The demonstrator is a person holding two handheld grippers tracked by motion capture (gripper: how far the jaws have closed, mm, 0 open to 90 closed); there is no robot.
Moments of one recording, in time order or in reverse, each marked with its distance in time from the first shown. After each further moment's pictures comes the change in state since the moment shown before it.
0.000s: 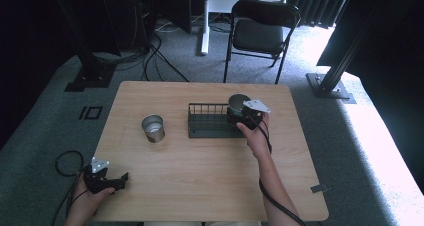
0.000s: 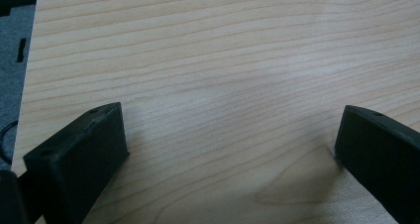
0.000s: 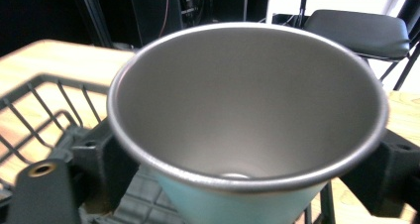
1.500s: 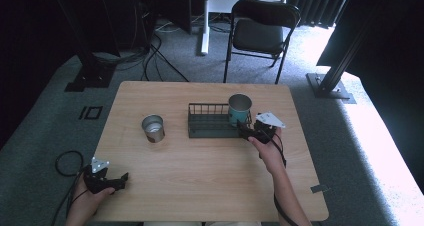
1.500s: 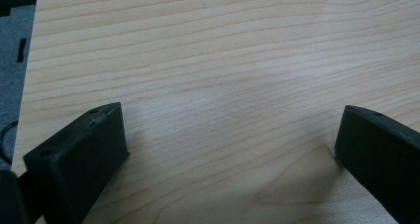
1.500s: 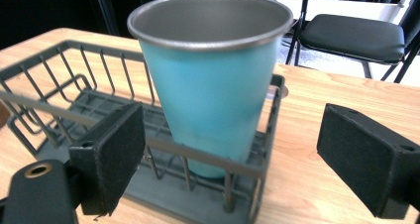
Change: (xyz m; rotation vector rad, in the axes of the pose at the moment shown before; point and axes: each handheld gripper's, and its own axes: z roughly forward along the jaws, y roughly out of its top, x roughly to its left) left arm 0.000 0.000 0.000 -0.001 0.000 0.000; right arm -0.019 -0.026 -0.050 -0.022 0.038 -0.035
